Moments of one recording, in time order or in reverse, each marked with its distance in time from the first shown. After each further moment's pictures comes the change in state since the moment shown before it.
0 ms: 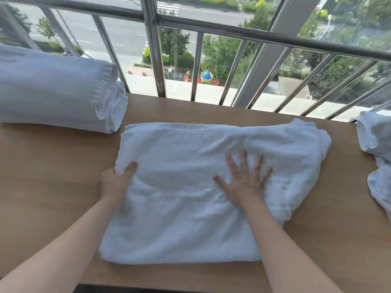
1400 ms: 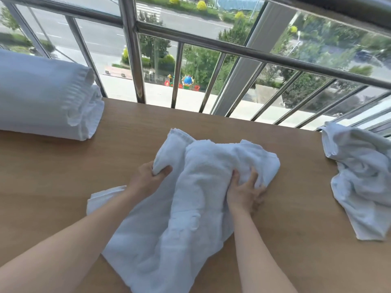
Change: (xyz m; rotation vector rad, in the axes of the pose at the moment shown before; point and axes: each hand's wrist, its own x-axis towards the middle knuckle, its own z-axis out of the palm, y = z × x) left_hand -0.045 0.065 0.087 0.404 -0.530 0.305; right_hand -0.019 0.008 -0.032 0.701 0.321 0.661
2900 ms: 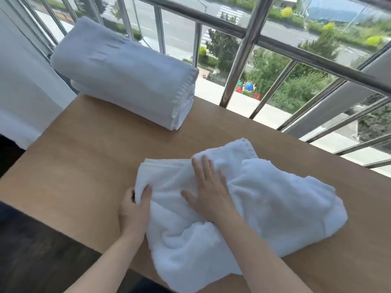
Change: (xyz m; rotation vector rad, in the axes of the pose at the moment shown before) left_hand -0.124 -0.129 -0.061 -0.567 0.727 -0.463; right_hand -0.140 -0.096 0.113 -0.530 -0.599 -1.301
